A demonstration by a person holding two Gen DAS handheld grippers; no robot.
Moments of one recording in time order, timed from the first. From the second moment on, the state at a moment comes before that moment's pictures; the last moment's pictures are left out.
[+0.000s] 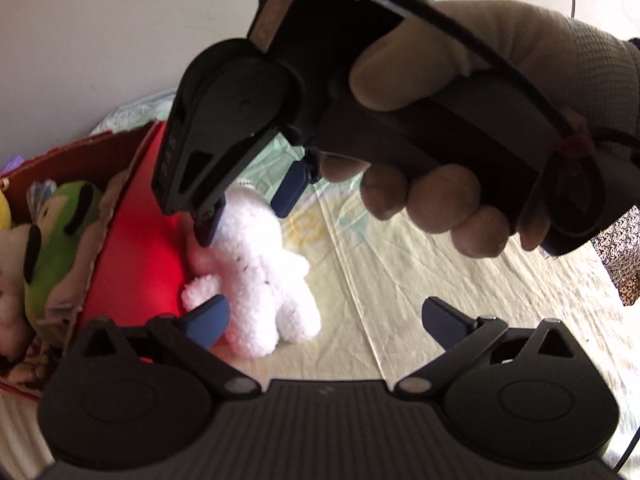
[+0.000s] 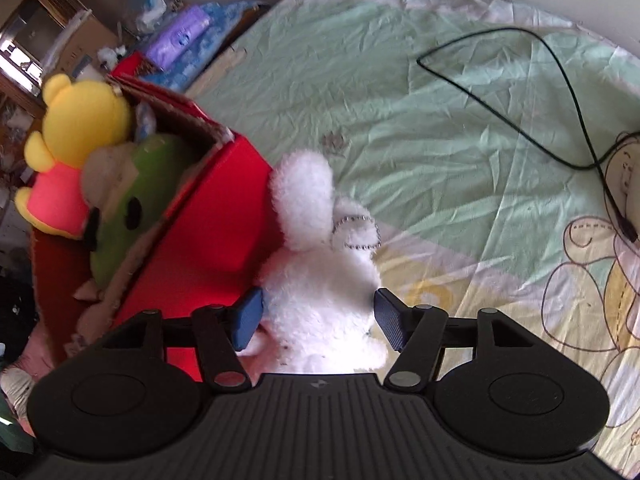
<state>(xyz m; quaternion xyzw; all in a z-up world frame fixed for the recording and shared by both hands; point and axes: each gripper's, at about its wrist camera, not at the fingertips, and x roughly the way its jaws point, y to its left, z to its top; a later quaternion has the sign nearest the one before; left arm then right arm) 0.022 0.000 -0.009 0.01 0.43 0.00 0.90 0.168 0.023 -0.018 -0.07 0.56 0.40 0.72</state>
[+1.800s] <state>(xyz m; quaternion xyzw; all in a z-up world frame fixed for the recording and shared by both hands) 0.116 0.026 -0.061 -0.15 0.49 -0.09 0.86 0.193 -0.150 -0.052 0.25 0.57 0.36 0.69</state>
